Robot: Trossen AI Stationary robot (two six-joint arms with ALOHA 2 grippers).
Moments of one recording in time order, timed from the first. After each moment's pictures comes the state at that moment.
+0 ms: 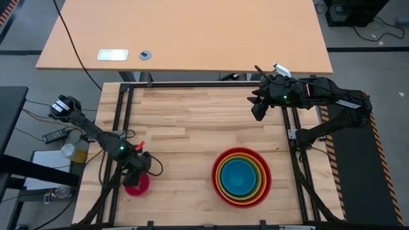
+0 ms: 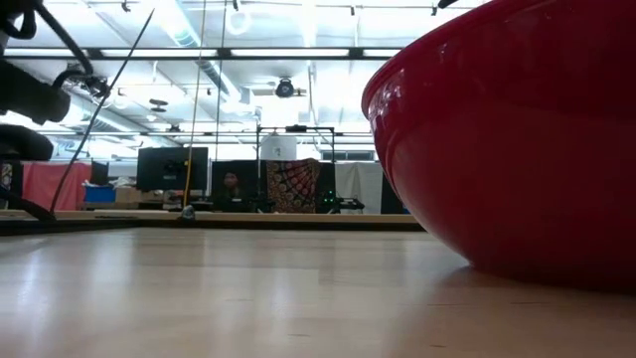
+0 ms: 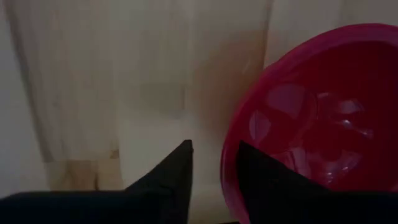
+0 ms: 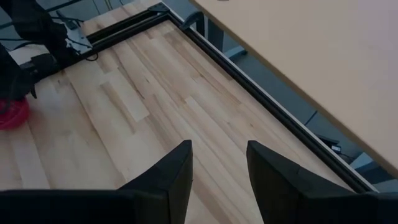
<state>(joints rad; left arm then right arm) -0.61 1.14 0.58 -0.86 0.14 -0.67 -0.04 1.24 1.65 -1.18 0.42 0.44</state>
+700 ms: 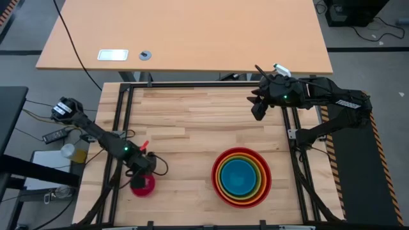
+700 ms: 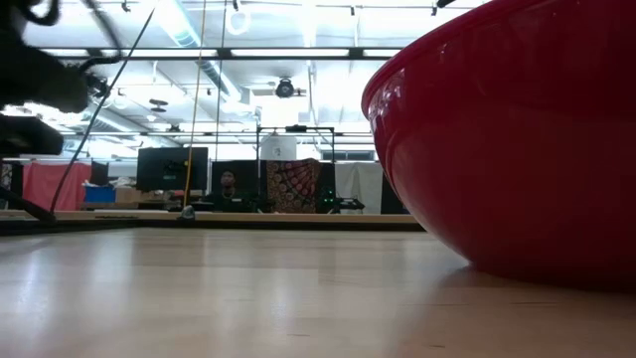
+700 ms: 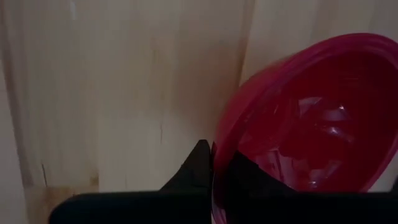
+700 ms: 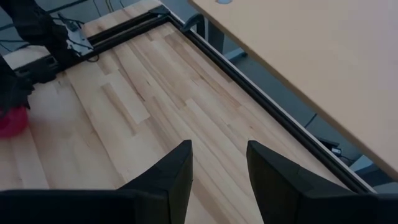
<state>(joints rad) -0.57 1.22 0.66 -0.81 0.15 -0.72 -0.04 1.24 1.65 -1.17 0.43 0.43</state>
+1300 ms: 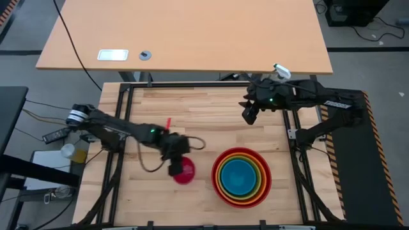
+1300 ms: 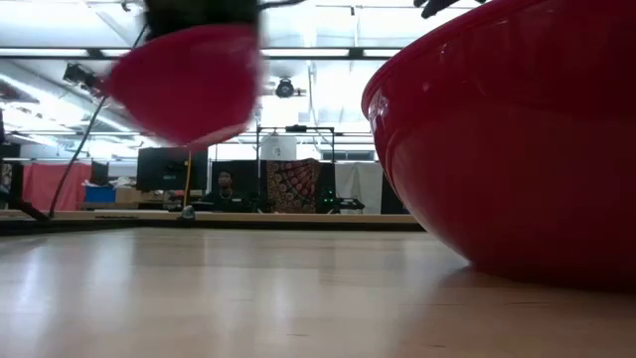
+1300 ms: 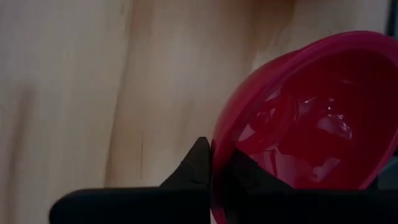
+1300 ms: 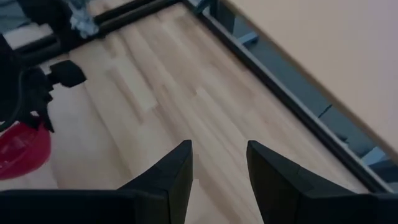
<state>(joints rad) -0.21 1.49 1.10 -0.70 0.07 -0.43 -0.04 1.32 1.65 -1.14 0.37 0.42</state>
